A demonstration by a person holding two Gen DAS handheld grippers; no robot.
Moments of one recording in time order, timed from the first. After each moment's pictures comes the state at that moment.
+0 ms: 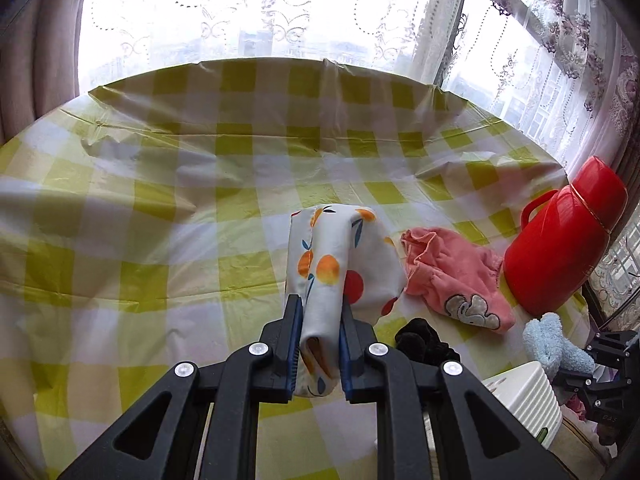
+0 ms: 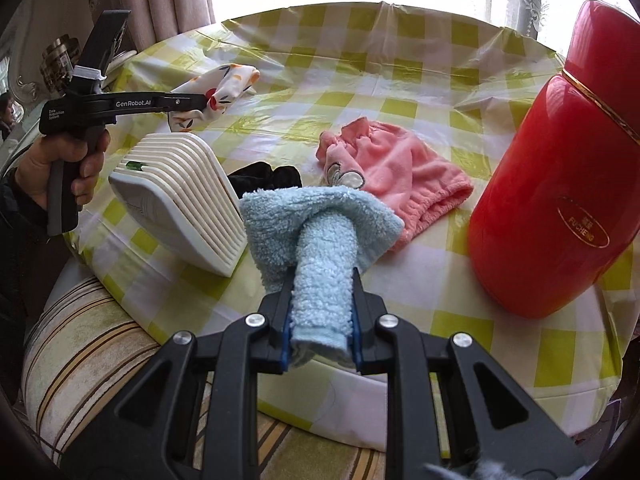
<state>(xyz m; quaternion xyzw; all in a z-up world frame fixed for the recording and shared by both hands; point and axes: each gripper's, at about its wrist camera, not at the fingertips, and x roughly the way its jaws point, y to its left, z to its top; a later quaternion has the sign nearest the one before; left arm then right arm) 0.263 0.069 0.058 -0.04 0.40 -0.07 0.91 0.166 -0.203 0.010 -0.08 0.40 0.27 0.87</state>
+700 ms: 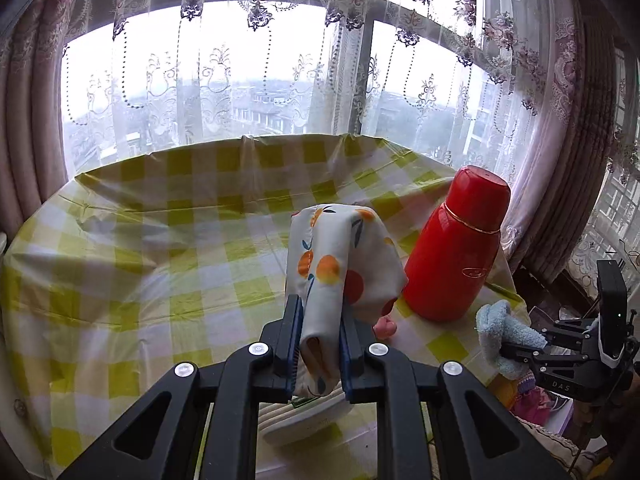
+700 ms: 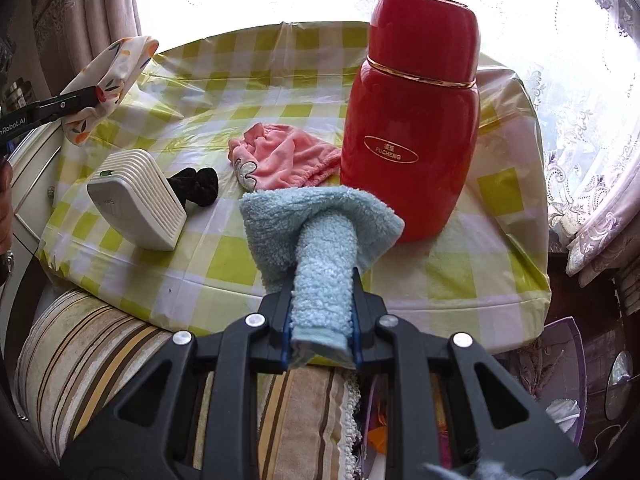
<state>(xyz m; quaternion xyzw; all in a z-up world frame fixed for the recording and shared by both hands) 0.162 -0.034 0.144 0.00 0.32 -0.13 0.94 0.113 -0.304 0.038 -0.04 0.40 0.14 0.91</state>
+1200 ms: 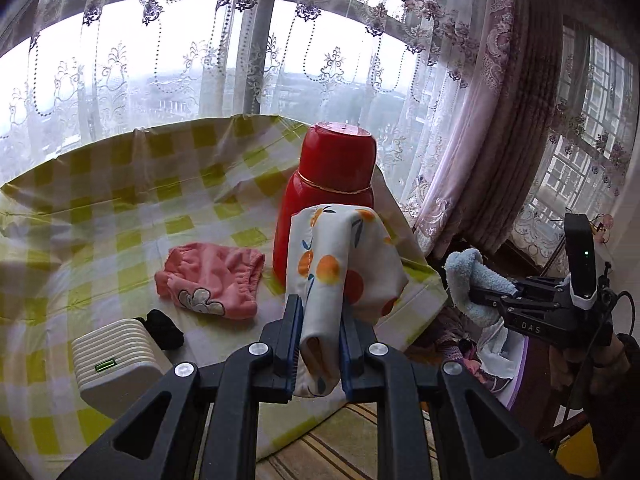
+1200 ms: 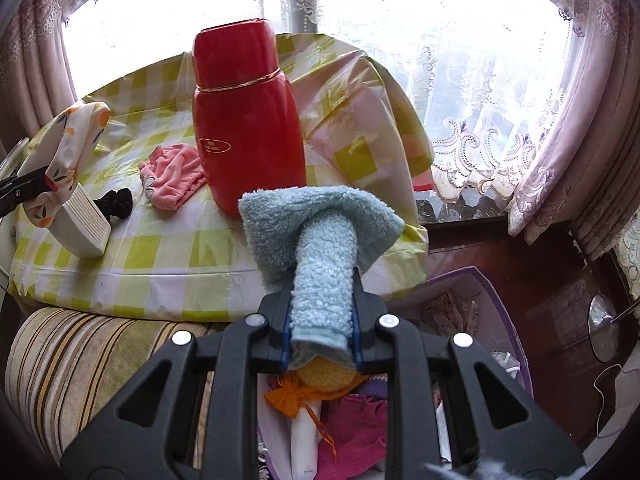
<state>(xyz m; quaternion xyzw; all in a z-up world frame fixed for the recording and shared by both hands) 0.124 -0.163 0.128 0.01 0.34 -0.25 0.91 0.073 -0.436 0.050 0.00 0.39 0.01 0.92</state>
